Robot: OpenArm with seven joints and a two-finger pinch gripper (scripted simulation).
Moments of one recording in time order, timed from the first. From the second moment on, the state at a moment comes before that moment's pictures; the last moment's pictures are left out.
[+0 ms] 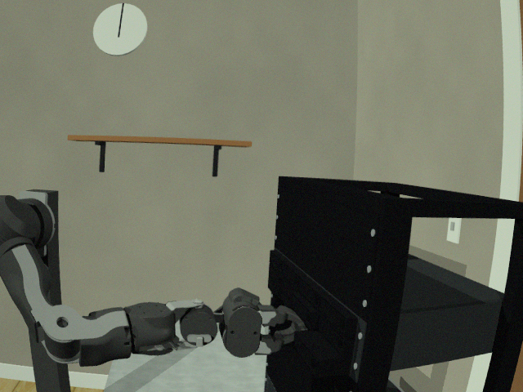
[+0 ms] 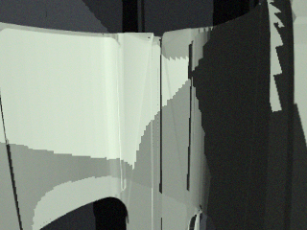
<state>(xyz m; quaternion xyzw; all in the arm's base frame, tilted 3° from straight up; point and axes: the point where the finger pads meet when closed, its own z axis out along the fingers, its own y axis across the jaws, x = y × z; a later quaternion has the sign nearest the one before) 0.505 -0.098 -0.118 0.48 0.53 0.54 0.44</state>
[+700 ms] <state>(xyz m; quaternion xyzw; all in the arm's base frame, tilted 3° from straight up) 0.507 -0.097 -0.118 0.48 0.53 0.54 0.44</state>
